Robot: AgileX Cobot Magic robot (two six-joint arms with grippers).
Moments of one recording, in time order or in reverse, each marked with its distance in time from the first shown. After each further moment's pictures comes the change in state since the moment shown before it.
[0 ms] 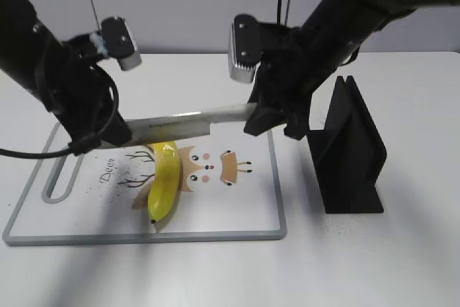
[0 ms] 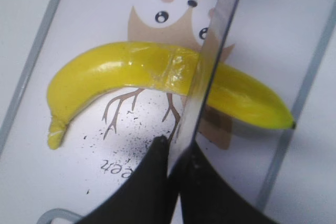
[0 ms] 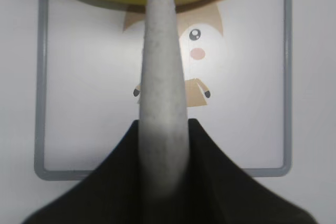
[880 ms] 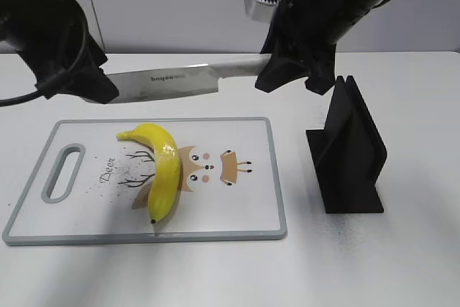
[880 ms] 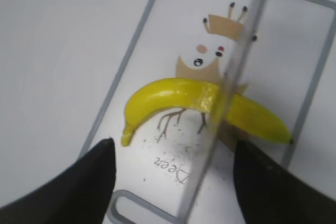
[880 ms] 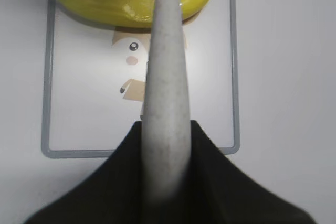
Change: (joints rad) left arm 0.009 -0.190 -0.123 0.032 0.163 -0.065; right arm -0.007 -0.151 -0.087 -0.033 0.131 0.036
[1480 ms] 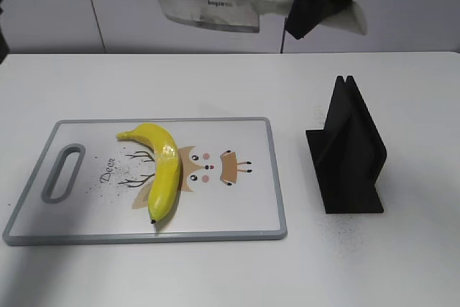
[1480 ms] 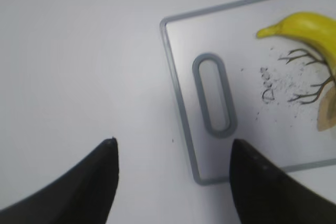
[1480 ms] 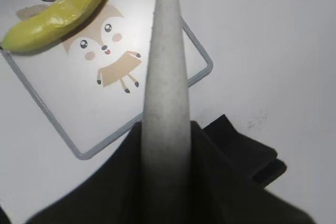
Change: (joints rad) left arm 0.196 -0.038 -0.104 0.371 0.162 -0.894; right arm -0.005 0.000 -0.256 -0.265 0.215 0.826
